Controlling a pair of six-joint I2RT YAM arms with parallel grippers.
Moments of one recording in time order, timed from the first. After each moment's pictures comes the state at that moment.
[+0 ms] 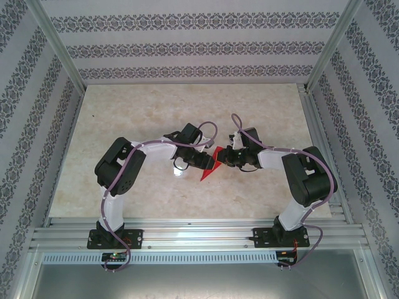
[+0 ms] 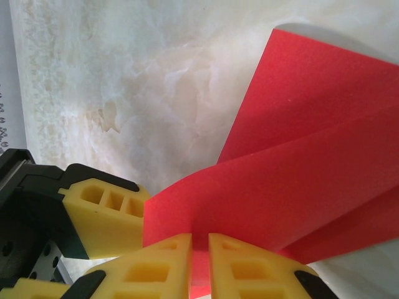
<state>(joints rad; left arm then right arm) -0.66 2.00 1.24 -0.31 0.59 -0.33 0.33 1.70 0.74 0.05 -0.64 0.61</state>
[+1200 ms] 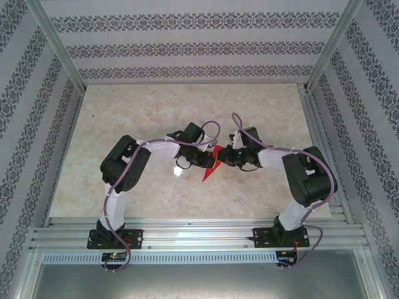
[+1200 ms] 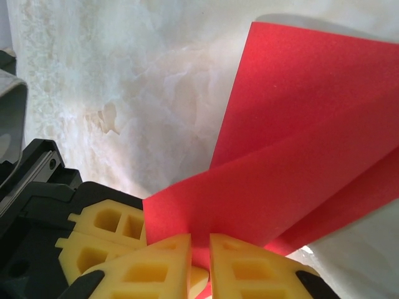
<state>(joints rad) -0.66 2.07 1.29 -0.28 0.65 -0.33 0.33 1.70 0.75 0.02 -0.64 0.61</state>
